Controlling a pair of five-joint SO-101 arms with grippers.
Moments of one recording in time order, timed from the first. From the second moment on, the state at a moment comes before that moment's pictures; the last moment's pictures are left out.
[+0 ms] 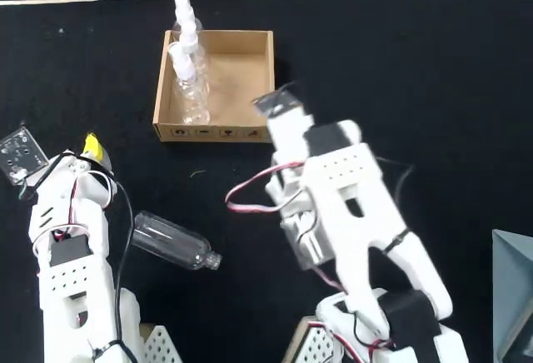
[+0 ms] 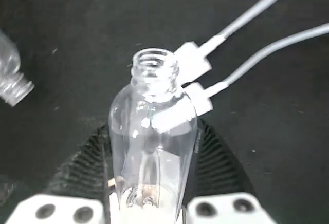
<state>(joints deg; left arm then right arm) -22.9 -62.3 81.3 12.8 17.3 -18.0 -18.2 29.7 85.9 6.5</state>
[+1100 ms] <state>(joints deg) -8.0 -62.3 63.0 46.8 17.4 10.0 -27.6 20.8 86.4 6.5</state>
